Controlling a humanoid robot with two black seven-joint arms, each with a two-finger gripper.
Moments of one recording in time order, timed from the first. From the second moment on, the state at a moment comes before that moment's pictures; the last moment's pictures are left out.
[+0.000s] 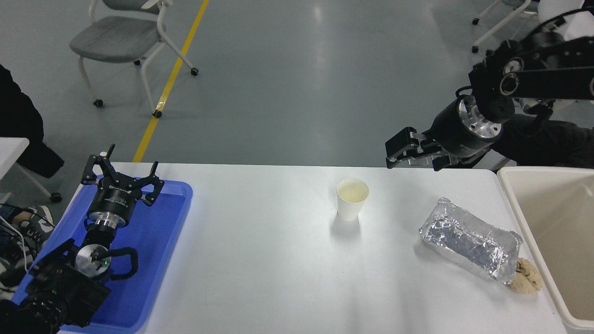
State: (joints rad) left arm -0.63 0.20 -0.89 -0.20 -0.21 -0.79 -0.32; right arm 2.11 -0.32 -1.13 1.38 -0.24 0.58 -0.05
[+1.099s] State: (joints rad) left arm -0.63 0.20 -0.89 -0.20 -0.21 -0.79 -0.32; right arm 2.36 -0.18 -1.29 1.56 -0.09 0.72 -0.05
